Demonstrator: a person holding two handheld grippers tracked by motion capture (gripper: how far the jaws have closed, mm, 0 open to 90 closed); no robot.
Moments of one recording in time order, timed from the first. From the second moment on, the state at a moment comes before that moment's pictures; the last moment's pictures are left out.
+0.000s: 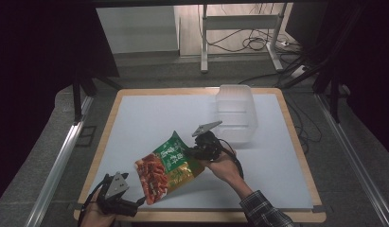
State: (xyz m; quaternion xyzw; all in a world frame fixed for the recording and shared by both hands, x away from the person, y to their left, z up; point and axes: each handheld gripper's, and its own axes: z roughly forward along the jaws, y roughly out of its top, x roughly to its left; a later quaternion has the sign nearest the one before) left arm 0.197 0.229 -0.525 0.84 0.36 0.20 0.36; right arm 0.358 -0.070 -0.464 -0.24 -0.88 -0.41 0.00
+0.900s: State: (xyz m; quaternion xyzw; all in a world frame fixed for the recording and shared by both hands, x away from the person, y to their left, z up) left arm 0.197 0.232 -0.524 0.83 0.37 0.20 0.36; right arm 0.362 -0.071 -0.379 -0.23 -0.86 -0.46 0.00
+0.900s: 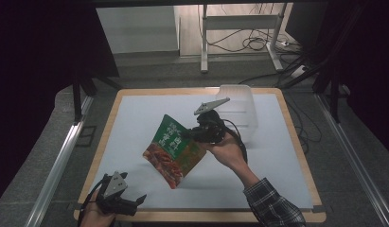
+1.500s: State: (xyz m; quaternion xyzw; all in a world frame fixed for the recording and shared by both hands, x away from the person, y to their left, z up) left arm 0.197 0.232 -0.524 0.83 0.37 0.20 0.36; right arm 0.385 -0.096 -0.351 -0.27 -0.84 -0.47 -0.01
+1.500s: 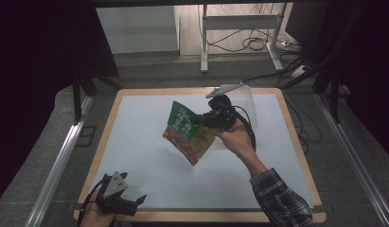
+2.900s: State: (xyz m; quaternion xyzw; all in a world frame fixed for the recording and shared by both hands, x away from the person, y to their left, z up) left arm 0.198 0.232 -0.525 0.83 0.37 0.20 0.36; right arm 0.460 -0.164 -0.279 -0.35 -0.80 -0.47 -0.11
